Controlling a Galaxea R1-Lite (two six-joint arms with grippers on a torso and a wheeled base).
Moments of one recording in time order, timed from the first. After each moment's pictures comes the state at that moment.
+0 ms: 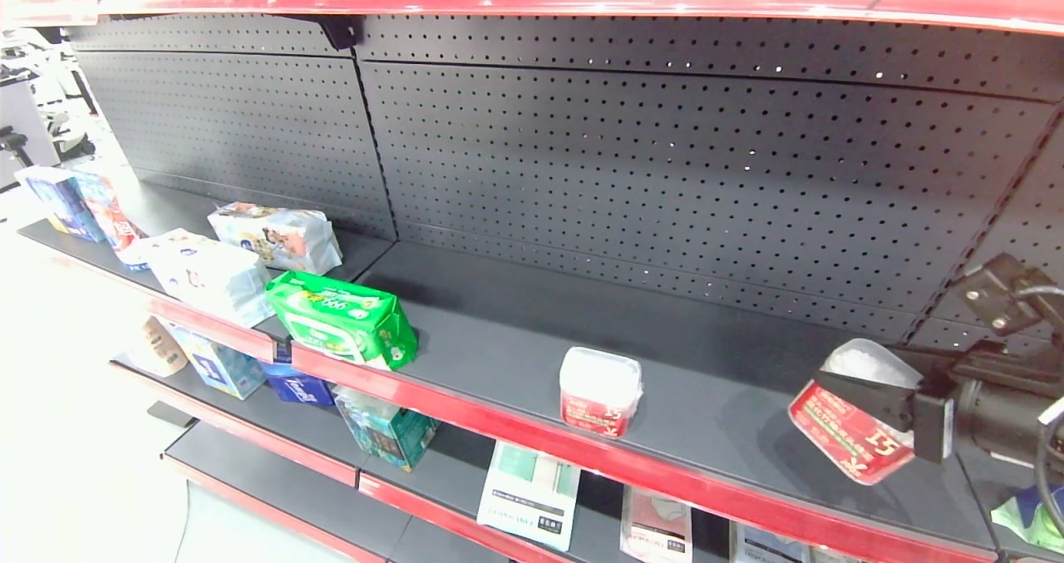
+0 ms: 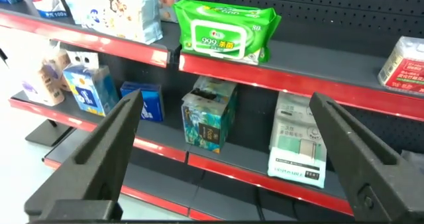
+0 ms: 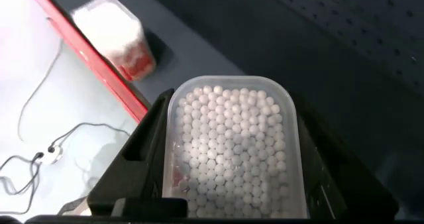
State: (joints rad) left arm 0.00 0.00 0.00 0.00 -0.02 -0.03; right arm 0.15 1.28 -0.46 -0.39 0.27 -0.17
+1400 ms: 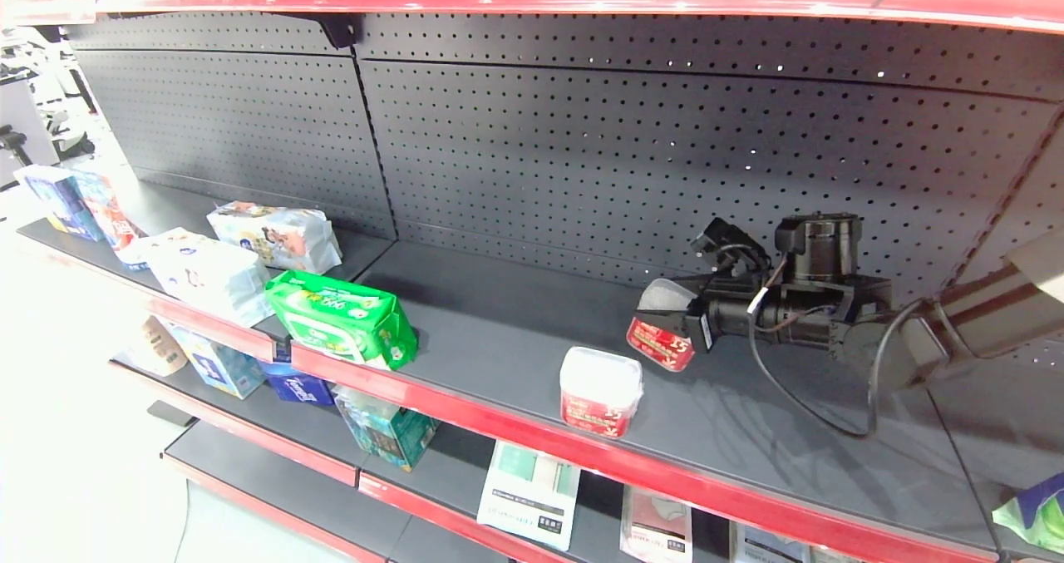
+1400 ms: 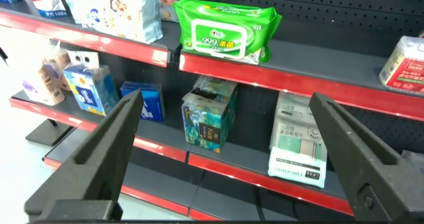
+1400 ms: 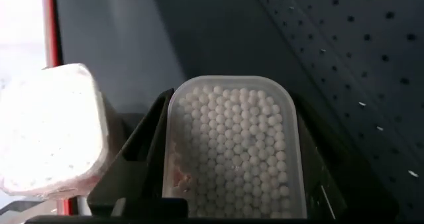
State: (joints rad) left arm 0.00 0.00 0.00 0.00 -0.02 -0.03; right arm 0.26 2.02 -0.95 -0.66 0.52 -0.38
